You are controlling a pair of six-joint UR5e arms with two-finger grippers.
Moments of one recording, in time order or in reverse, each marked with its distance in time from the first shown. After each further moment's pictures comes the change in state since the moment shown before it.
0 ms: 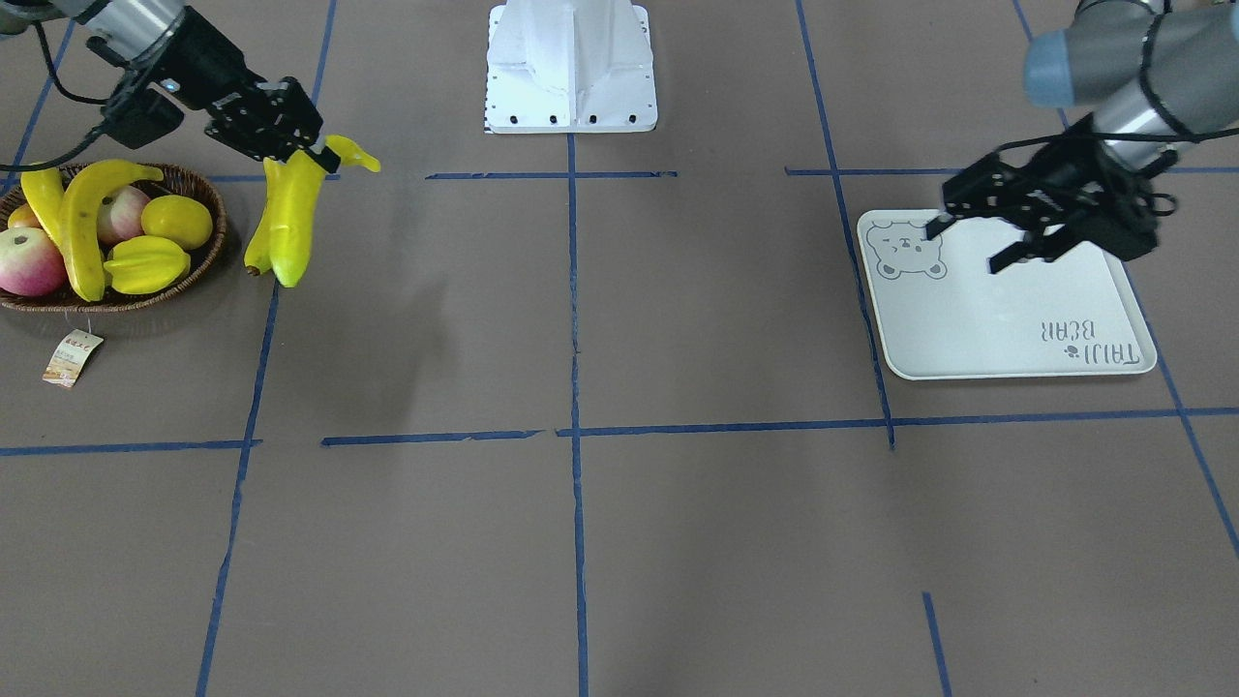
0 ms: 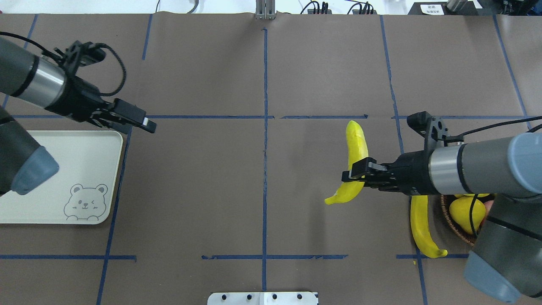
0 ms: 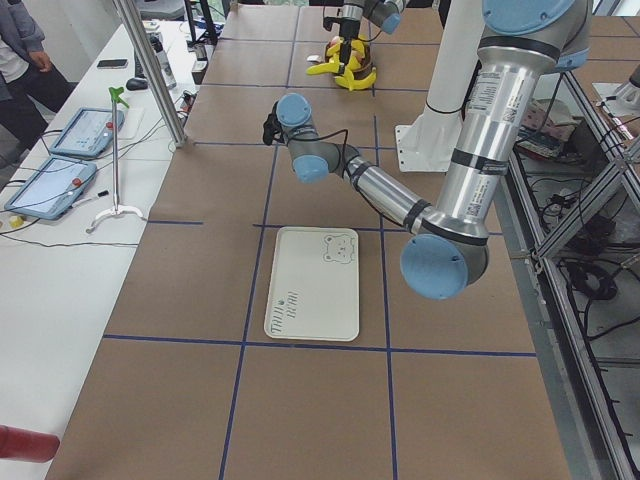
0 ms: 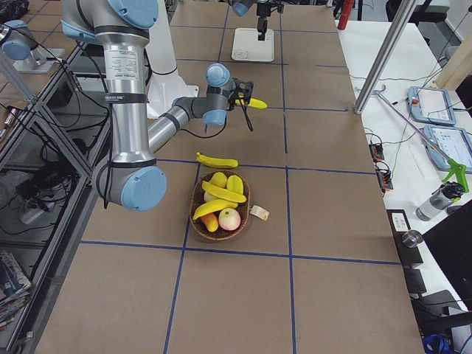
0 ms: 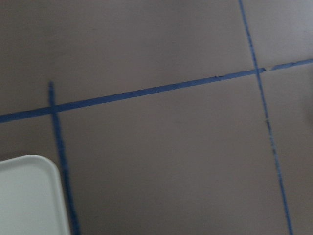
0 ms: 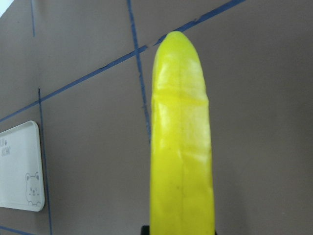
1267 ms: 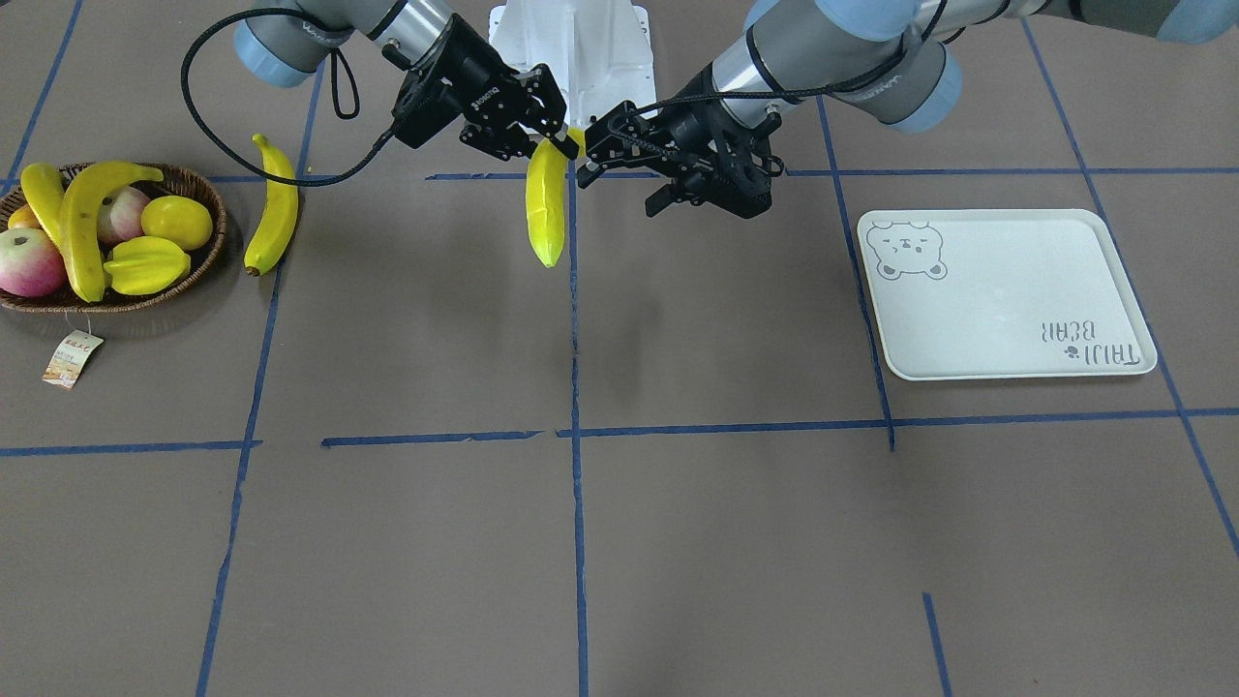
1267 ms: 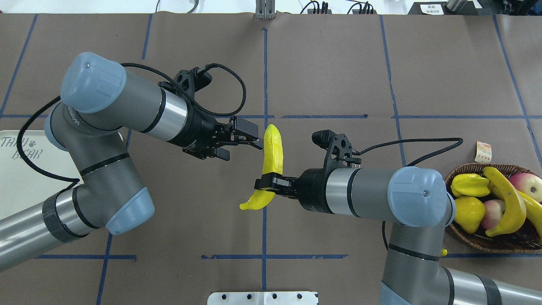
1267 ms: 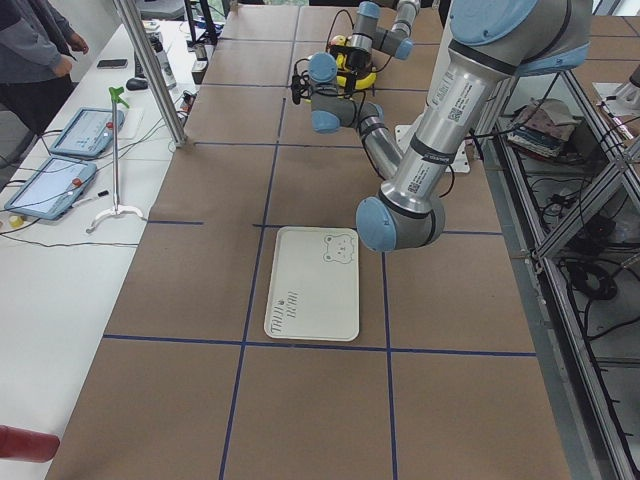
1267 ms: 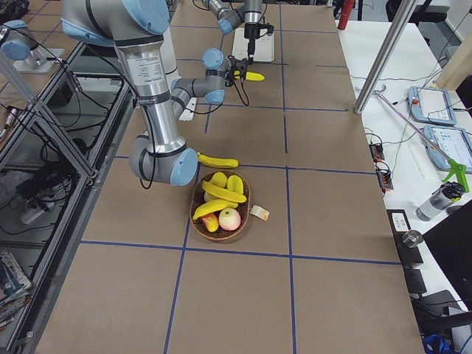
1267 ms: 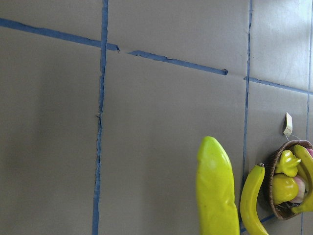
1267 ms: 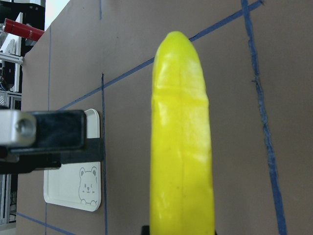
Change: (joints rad) left arm 0.247 -0.229 0.034 -0.007 0.261 -0.407; right arm -0.176 0.278 -0.134 -0.004 -0.243 0.008
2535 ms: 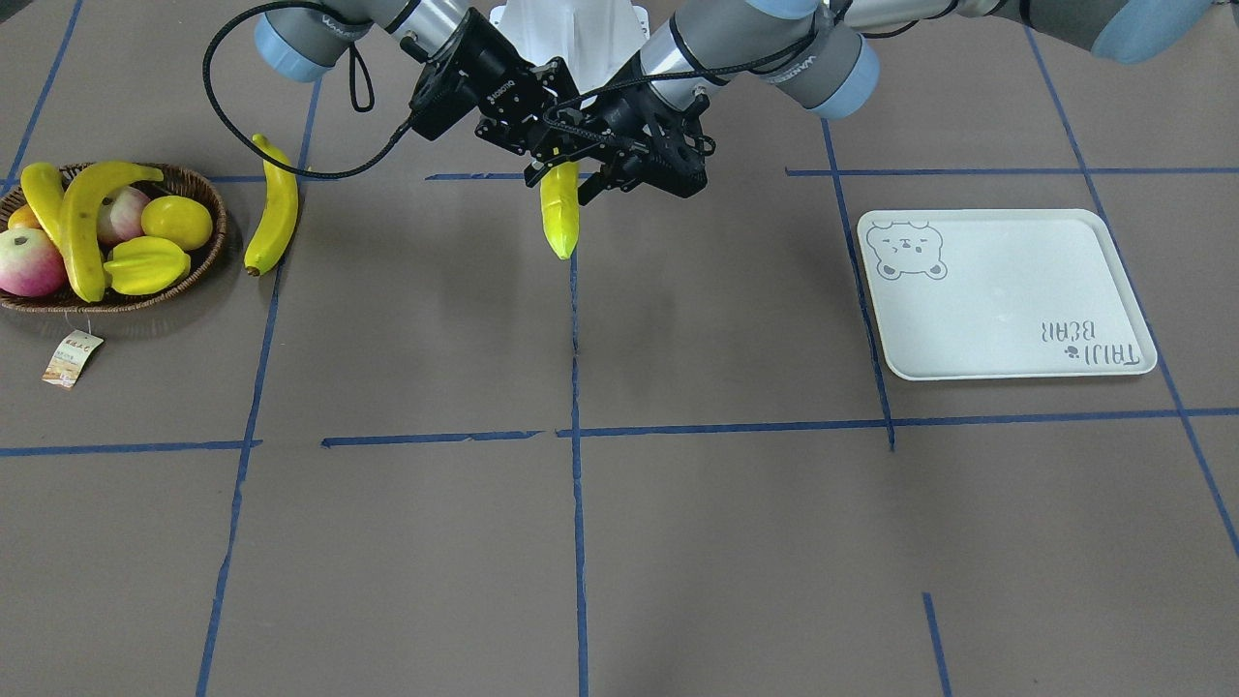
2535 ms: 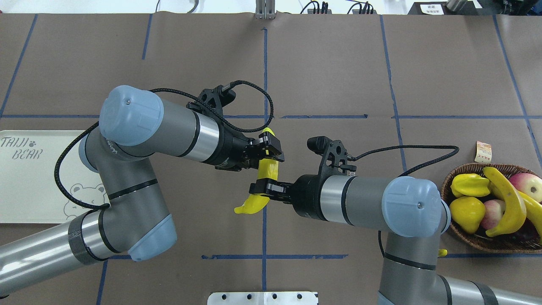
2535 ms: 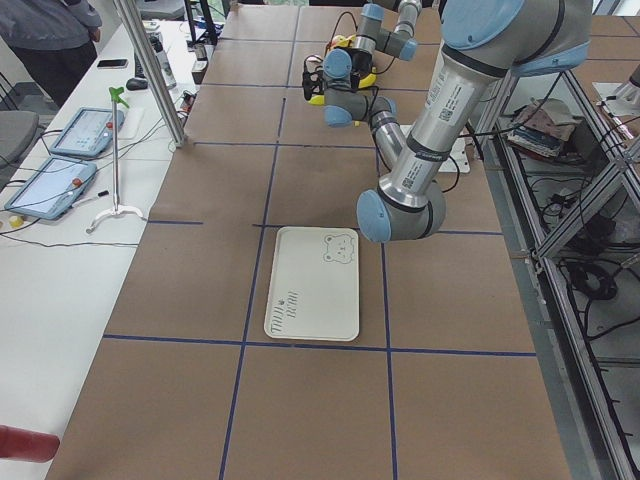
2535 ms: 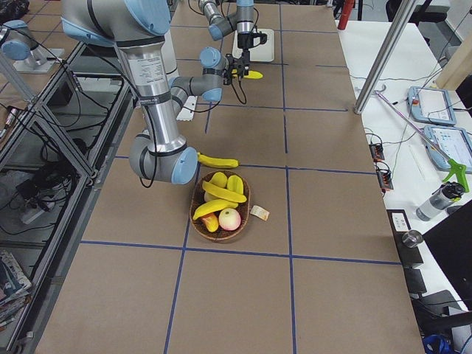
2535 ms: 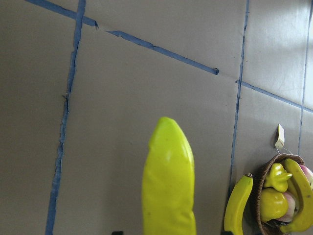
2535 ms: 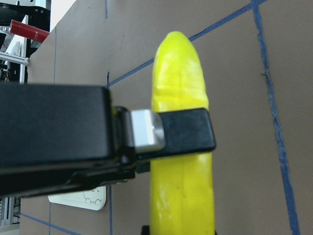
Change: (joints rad) left arm 0.092 -0.051 0.021 0.003 0.160 -0.090; right arm -0.031 0.006 0.006 -0.002 -0.046 0.000
